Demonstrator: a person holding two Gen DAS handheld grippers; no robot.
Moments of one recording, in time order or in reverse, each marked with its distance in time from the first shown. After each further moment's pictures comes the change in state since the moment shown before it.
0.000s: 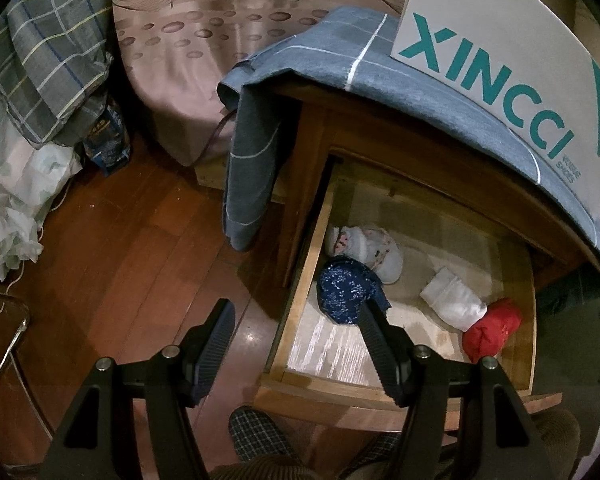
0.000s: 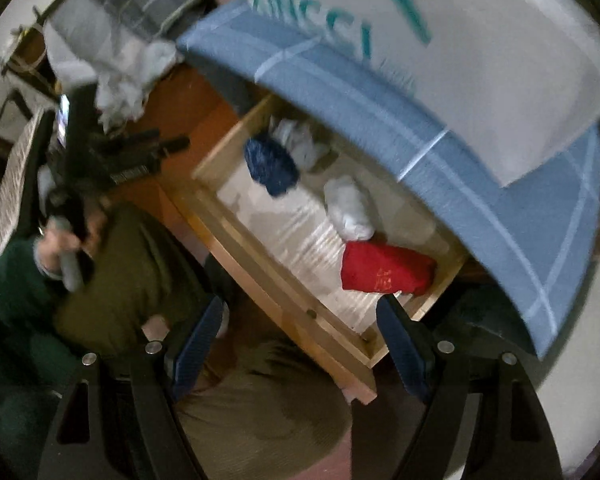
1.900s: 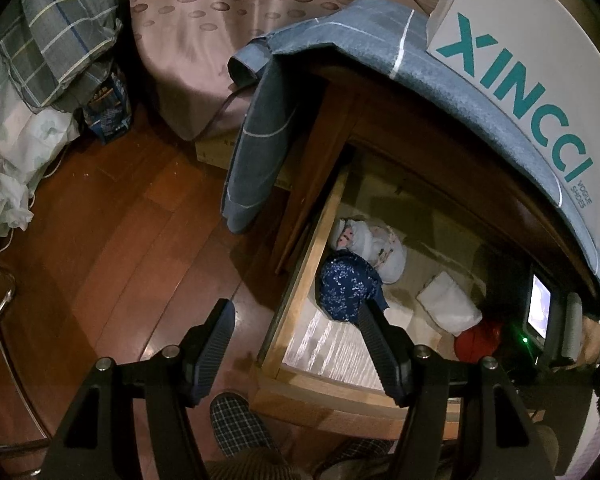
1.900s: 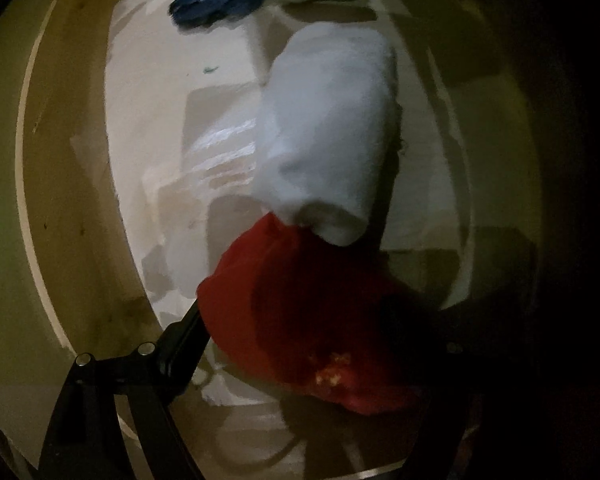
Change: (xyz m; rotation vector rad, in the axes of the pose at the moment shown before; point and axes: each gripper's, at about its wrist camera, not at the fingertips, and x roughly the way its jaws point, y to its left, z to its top) left arm 0.014 0.014 0.003 -0.092 0.062 -0.038; right arm 0.217 -0.066 0.028 -0.462 0.307 -0.181
